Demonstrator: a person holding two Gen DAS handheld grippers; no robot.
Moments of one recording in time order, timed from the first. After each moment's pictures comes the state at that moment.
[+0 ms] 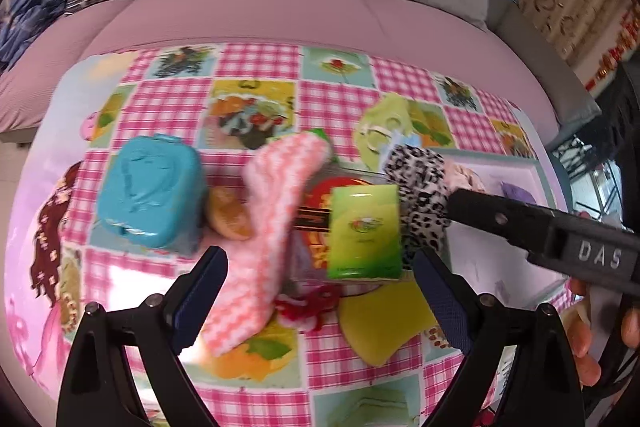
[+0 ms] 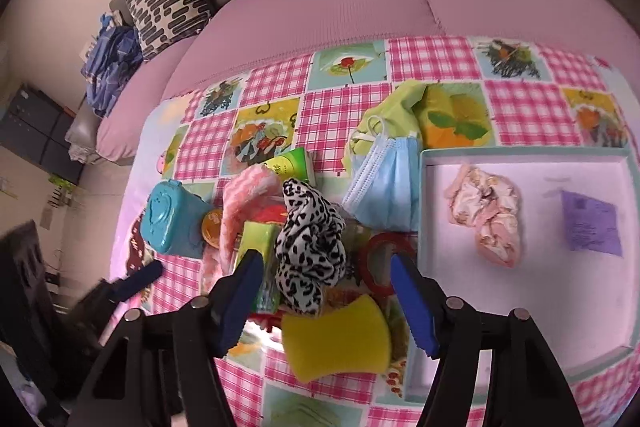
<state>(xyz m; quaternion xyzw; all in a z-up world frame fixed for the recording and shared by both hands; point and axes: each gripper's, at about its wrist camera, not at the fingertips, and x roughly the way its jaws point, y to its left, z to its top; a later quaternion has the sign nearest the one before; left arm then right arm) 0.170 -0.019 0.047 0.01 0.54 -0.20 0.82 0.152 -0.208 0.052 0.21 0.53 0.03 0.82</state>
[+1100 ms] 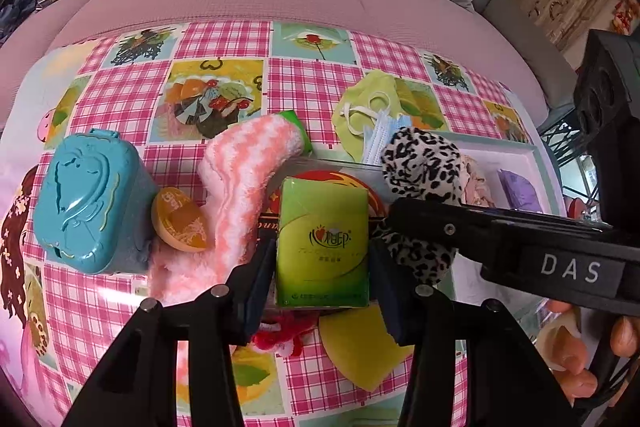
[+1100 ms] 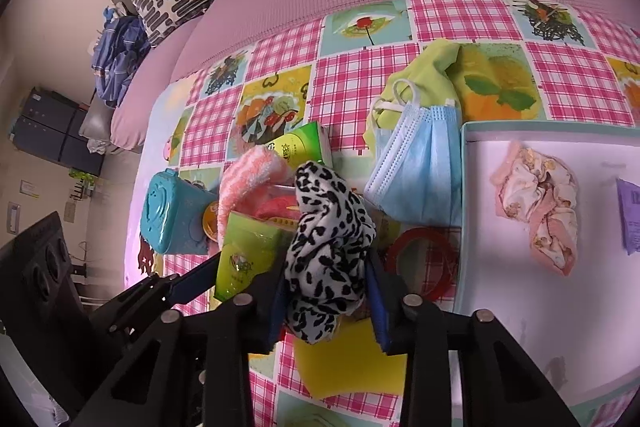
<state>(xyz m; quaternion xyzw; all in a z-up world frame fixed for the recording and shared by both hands) 0.188 -0.039 0.017 0.01 0.56 -0.23 0.80 0.178 -0.201 0.012 0.23 0.57 0.07 0.79</state>
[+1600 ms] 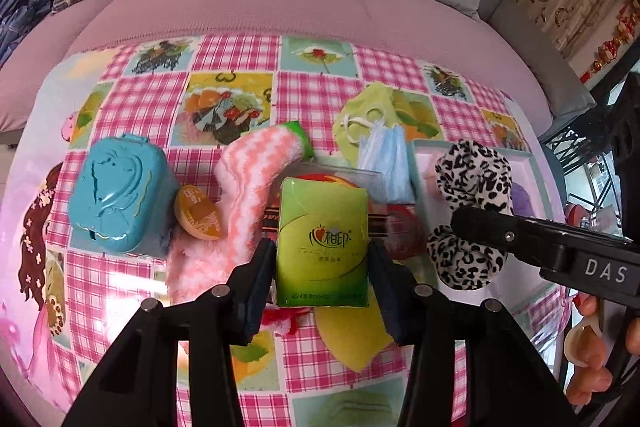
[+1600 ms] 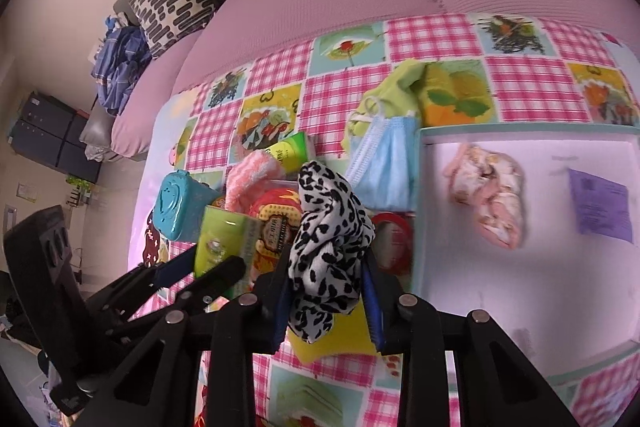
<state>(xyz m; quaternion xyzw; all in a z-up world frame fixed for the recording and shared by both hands) 0.172 -0.039 0.052 0.02 0.55 -0.21 0.81 0.138 -0.230 0.052 0.23 0.55 0.05 0.80</state>
